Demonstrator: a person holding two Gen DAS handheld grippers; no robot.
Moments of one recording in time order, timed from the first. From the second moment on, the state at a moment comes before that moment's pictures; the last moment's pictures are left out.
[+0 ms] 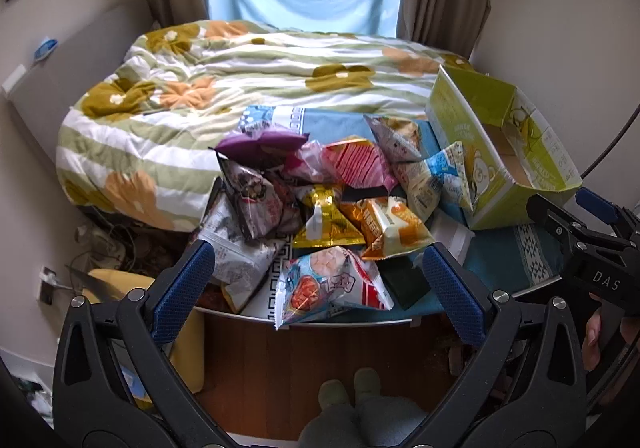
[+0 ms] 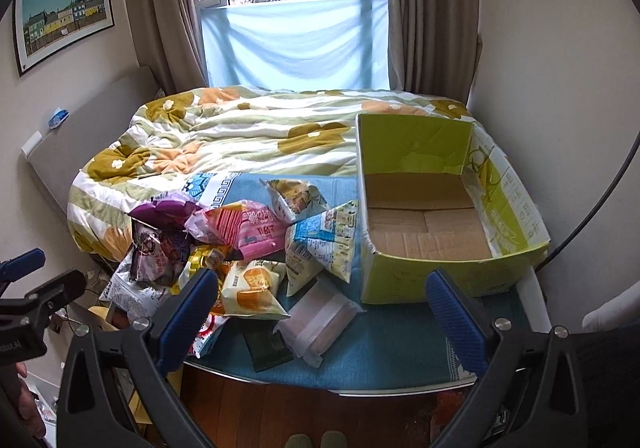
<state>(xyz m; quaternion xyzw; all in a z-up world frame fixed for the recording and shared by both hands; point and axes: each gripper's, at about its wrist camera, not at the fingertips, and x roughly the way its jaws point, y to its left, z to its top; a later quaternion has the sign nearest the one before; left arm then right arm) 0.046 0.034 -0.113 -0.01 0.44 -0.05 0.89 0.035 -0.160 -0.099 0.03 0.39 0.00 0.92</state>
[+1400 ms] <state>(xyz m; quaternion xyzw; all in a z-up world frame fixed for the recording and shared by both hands) 0.121 0.020 -0.260 -0.06 0.59 -0.04 0.80 0.169 -0.094 -0.262 0.09 0.61 0.12 0.78</state>
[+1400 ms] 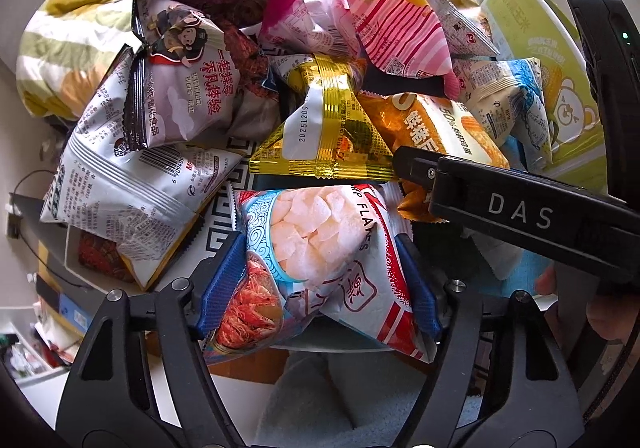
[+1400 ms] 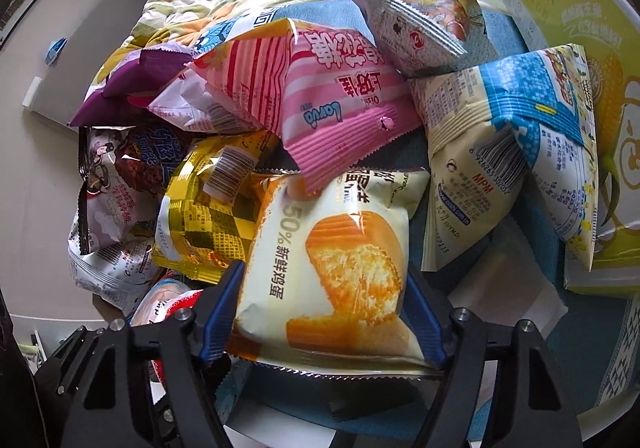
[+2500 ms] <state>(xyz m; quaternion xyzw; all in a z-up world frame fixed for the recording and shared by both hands) 0.084 -0.003 -0.129 -0.01 0.46 -0.09 0.88 0.075 -0.156 -0.117 0.12 0.48 0.08 0.86</state>
